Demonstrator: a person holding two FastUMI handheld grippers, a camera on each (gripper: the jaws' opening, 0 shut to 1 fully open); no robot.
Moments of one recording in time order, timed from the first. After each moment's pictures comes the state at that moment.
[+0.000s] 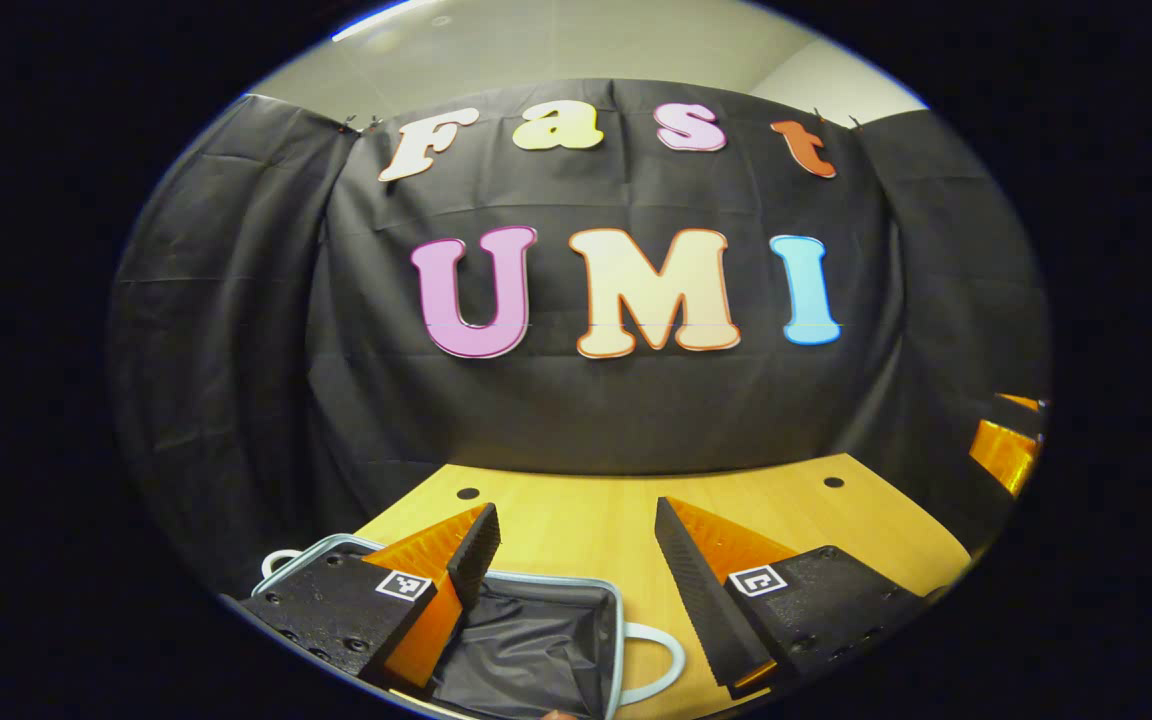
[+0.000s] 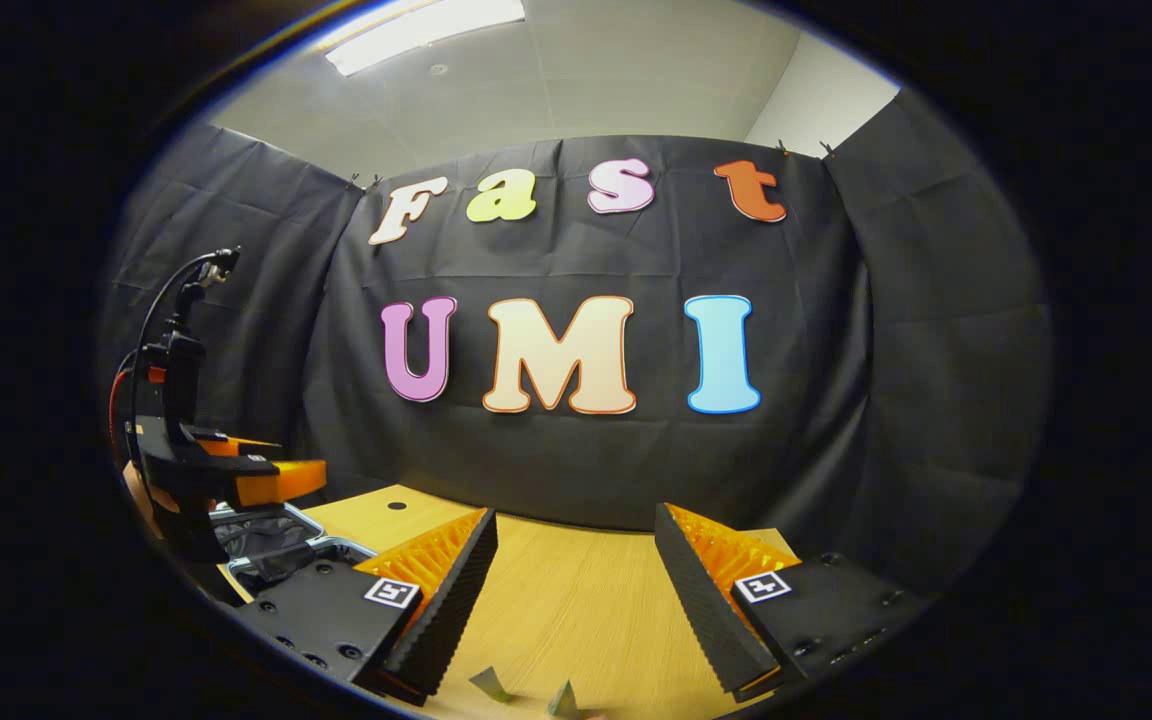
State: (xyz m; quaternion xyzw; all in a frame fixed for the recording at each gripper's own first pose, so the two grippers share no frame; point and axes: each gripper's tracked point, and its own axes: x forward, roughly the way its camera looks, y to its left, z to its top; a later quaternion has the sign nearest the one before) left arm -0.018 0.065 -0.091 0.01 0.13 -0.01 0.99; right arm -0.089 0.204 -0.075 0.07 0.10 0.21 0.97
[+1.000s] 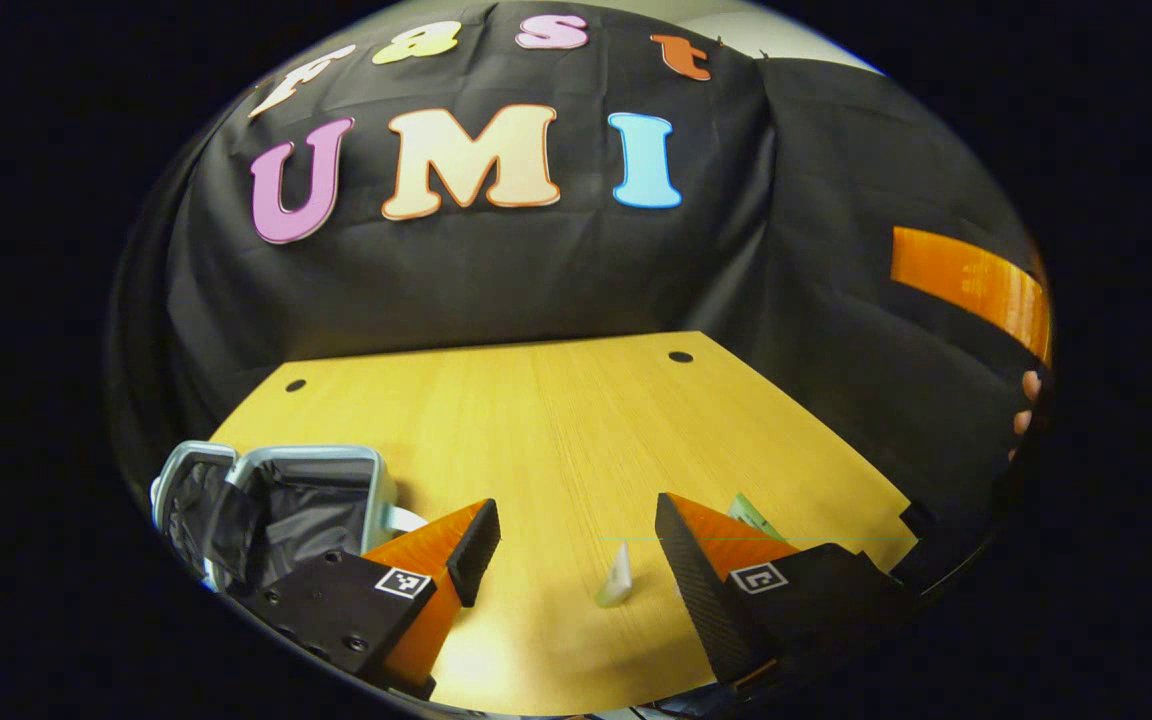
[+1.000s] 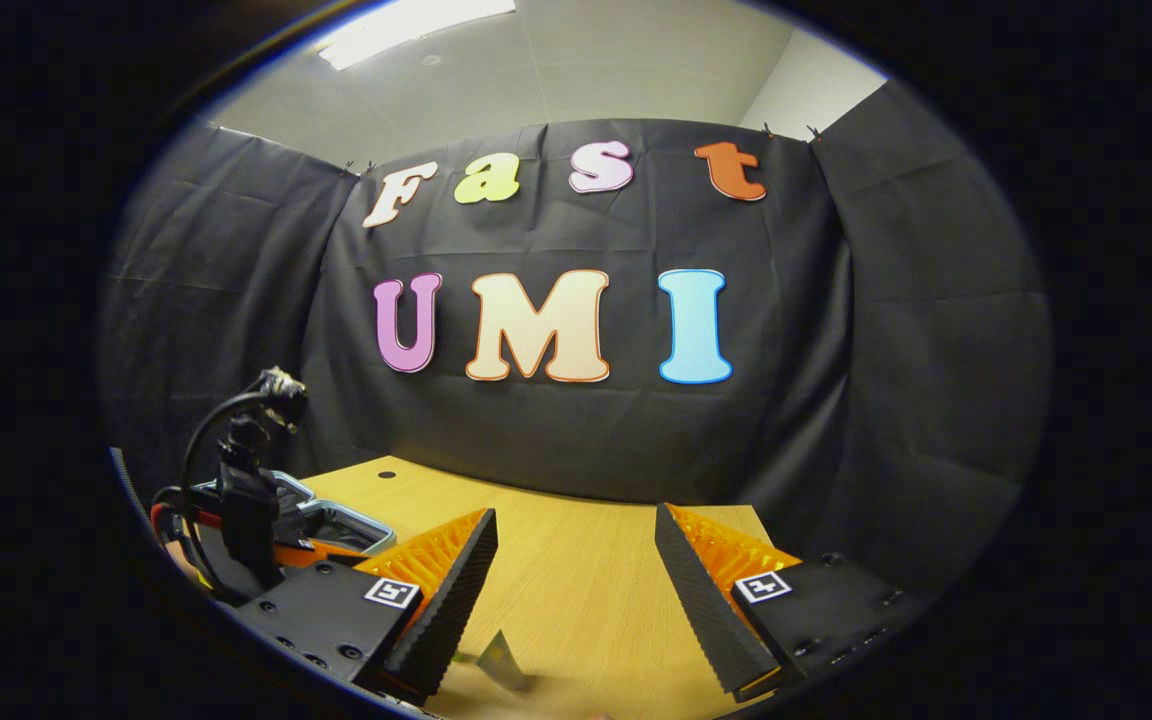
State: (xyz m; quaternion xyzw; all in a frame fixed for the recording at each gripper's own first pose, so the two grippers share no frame) left arm -0.086 -0.124 -0.236 0.00 0.28 -0.18 0.94; right arm -0.104 0.136 -0.115 0.05 0.14 0.21 0.97
